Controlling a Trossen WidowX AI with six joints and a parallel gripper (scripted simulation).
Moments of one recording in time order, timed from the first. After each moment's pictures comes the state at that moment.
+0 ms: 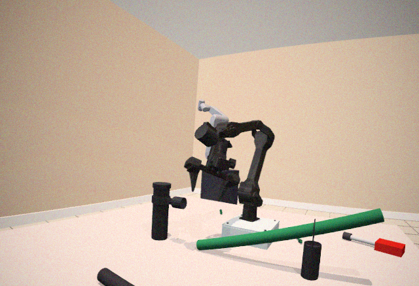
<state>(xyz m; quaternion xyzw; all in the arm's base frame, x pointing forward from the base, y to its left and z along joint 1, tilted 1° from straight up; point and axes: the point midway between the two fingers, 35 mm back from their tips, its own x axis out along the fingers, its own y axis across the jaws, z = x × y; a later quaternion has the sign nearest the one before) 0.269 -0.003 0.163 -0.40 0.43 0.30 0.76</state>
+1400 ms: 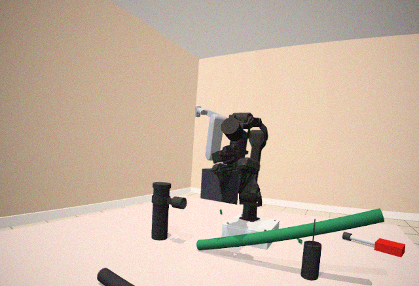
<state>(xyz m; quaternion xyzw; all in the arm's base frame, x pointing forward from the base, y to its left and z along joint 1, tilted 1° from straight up) 0.241 0.068 0.182 0.17 0.58 -0.07 0.80</state>
